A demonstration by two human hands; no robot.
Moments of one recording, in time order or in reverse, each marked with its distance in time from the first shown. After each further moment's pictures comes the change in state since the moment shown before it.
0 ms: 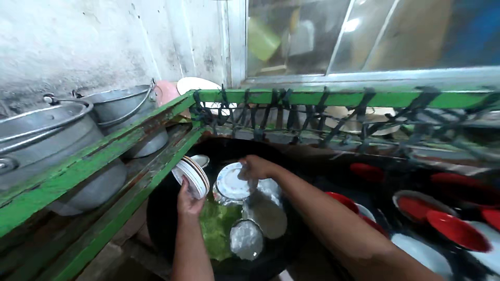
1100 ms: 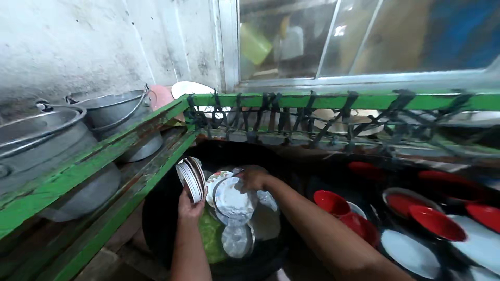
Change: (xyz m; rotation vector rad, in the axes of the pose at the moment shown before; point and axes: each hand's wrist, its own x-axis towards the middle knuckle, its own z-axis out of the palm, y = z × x) left_hand 0.004 -0.011 0.001 -0.137 0.155 -0.093; right_hand -0.013 0.000 0.032 0.176 -0.129 0.303
